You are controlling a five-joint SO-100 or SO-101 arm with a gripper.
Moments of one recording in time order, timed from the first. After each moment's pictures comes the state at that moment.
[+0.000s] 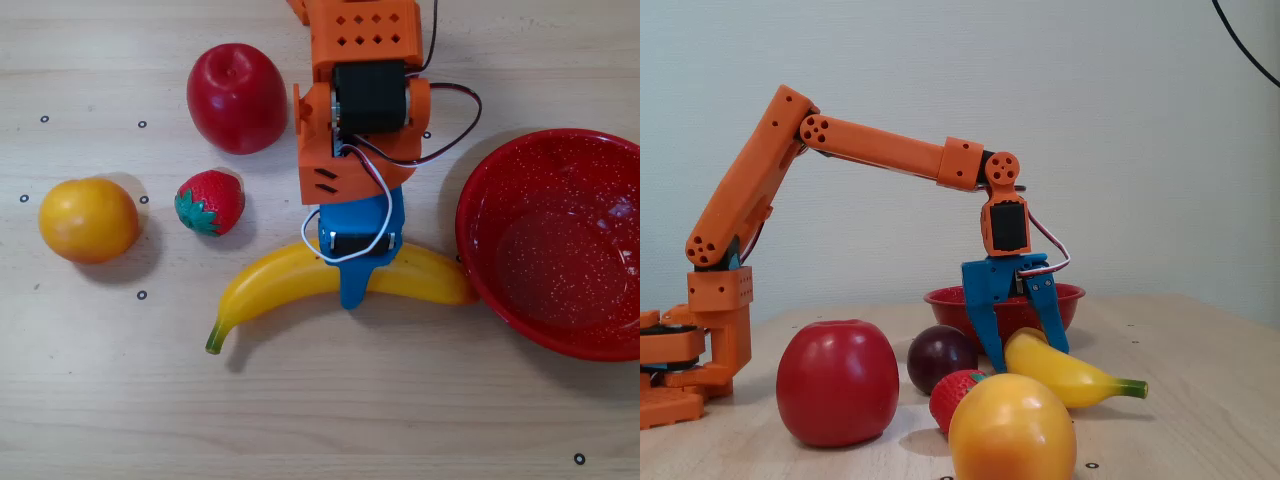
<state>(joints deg) 2.0 54.3 67.6 70.8 5.9</state>
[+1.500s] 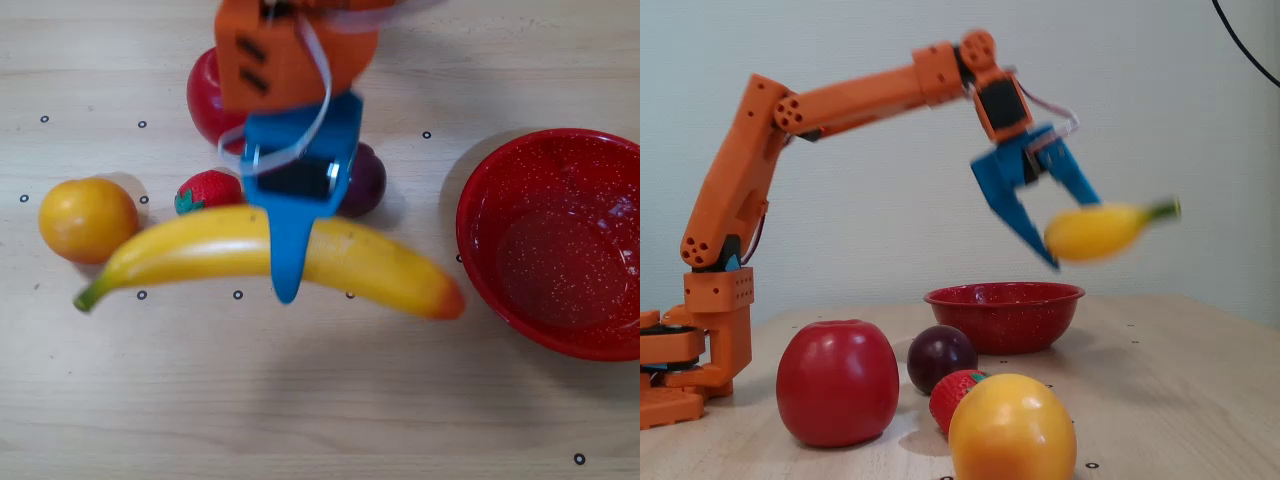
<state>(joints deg) -3.1 65.7 45.6 82.0 0.2</state>
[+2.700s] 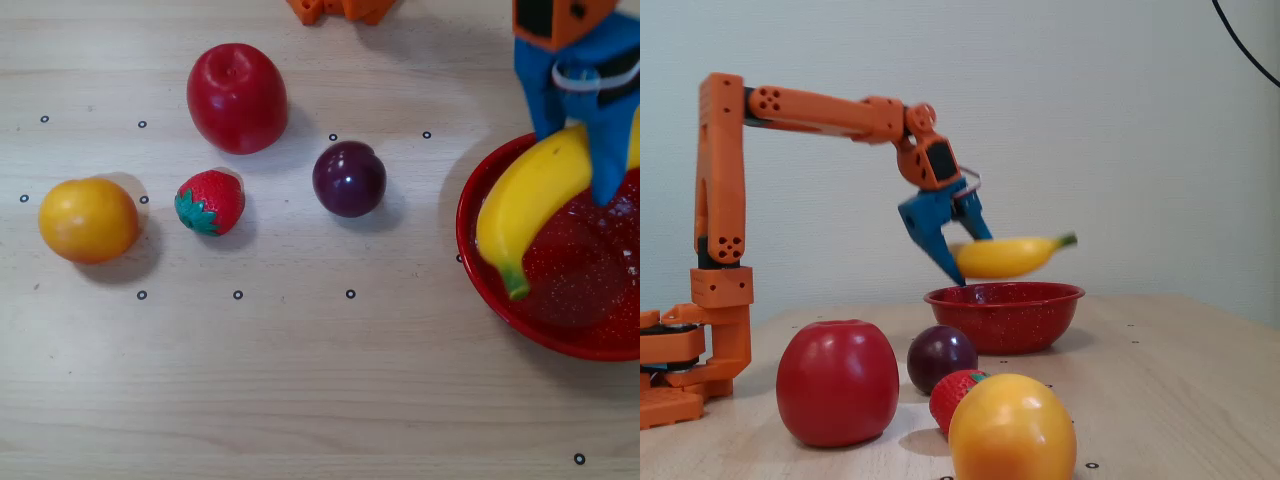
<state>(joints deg) 32.8 81.7 83.3 63.2 4.0</state>
